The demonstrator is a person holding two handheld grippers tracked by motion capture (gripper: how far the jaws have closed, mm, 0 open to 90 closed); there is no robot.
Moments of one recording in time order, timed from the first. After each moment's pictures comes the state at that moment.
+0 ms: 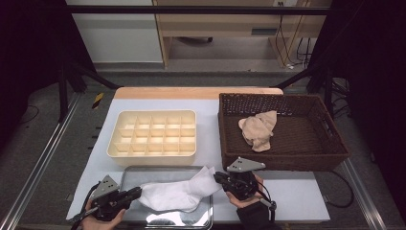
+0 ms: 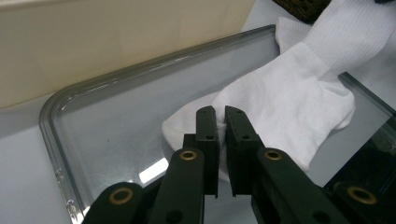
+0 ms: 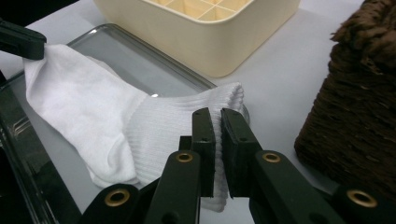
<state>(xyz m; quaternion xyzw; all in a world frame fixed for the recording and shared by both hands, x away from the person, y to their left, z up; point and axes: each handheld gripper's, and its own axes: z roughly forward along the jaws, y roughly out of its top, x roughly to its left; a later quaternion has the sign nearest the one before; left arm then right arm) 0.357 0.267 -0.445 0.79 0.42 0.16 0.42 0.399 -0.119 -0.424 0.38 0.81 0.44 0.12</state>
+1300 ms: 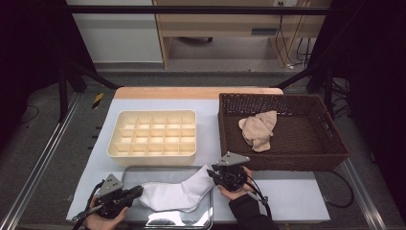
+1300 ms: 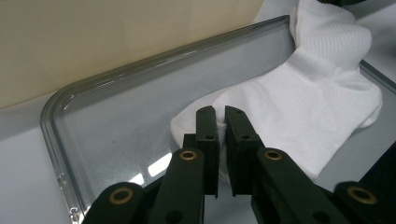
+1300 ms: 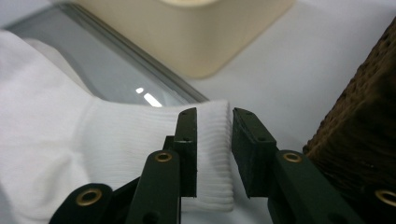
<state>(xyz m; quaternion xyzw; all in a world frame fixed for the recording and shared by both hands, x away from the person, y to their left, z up) 0.365 0.265 -0.453 0.79 0.42 0.17 0.41 0.428 -0.101 -0.447 0.37 0.82 0.42 0.15</state>
